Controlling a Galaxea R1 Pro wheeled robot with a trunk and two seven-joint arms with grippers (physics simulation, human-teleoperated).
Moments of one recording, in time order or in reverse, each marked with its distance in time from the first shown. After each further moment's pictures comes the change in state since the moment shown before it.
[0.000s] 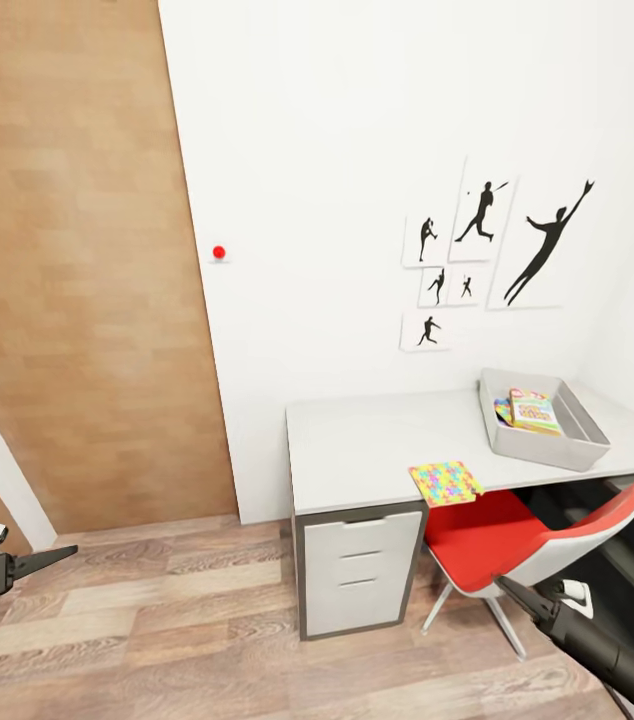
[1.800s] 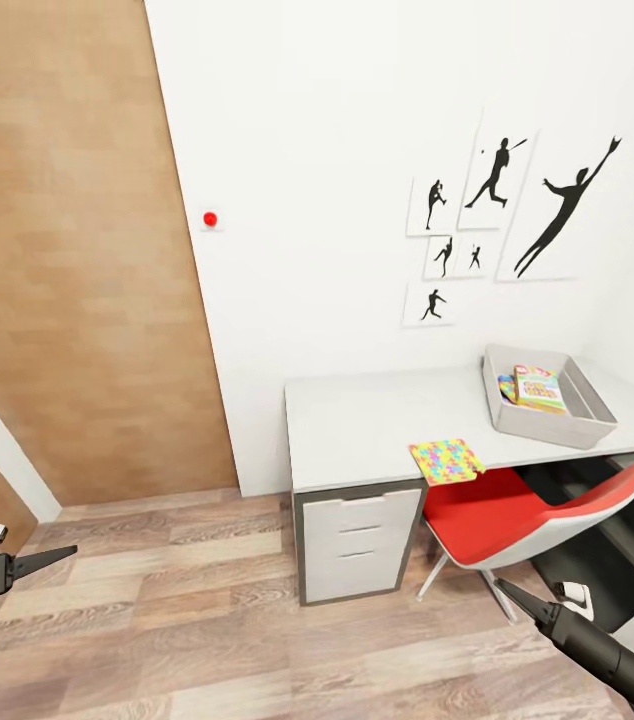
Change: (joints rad) left arm 0.000 0.001 0.001 0.000 -0.002 0.001 0.000; right arm 0.000 -0.013 0.025 0.001 0.002 -0.012 -0.015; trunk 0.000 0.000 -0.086
